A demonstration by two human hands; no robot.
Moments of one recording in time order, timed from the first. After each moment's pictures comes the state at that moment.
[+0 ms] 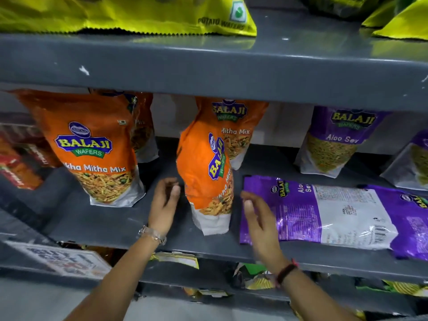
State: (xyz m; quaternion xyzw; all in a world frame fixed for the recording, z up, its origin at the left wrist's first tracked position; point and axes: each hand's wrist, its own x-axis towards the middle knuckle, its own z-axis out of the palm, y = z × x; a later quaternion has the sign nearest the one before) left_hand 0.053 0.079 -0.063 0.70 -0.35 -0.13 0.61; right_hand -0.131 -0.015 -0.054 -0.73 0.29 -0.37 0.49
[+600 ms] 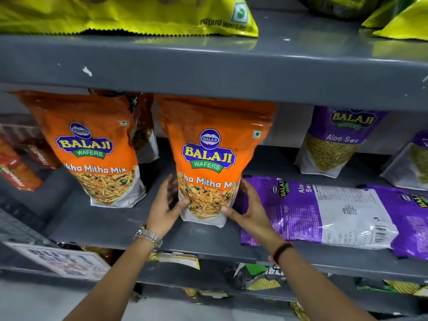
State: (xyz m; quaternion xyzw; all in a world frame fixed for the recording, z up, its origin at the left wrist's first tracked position) left_hand 0.057 0.085 -0.064 0.73 -0.37 -0.20 0.54; right_hand -0.110 -0.042 -0.065 -0.76 0.30 -0.24 0.53
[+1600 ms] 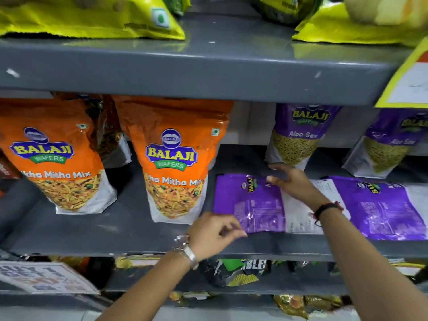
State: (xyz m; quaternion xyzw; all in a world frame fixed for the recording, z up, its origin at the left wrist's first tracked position) left_hand -0.075 0.038 -0.038 0.68 -0.61 -0.22 0.34; right_hand -0.213 -0.167 -0.014 -0.84 0.39 -0.18 0.34
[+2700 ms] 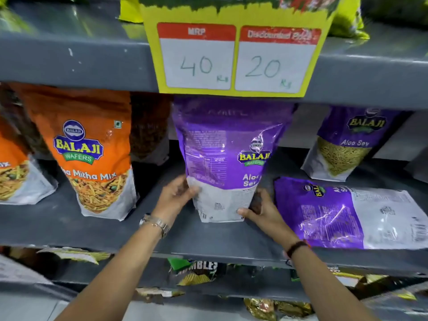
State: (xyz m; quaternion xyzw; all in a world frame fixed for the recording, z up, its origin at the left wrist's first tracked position) left_hand -0.139 -0.072 -0.050 0.59 -0.37 -0.31 0.65; right_hand -0.329 -0.202 -0.086 -0.74 0.31 -0.22 0.55
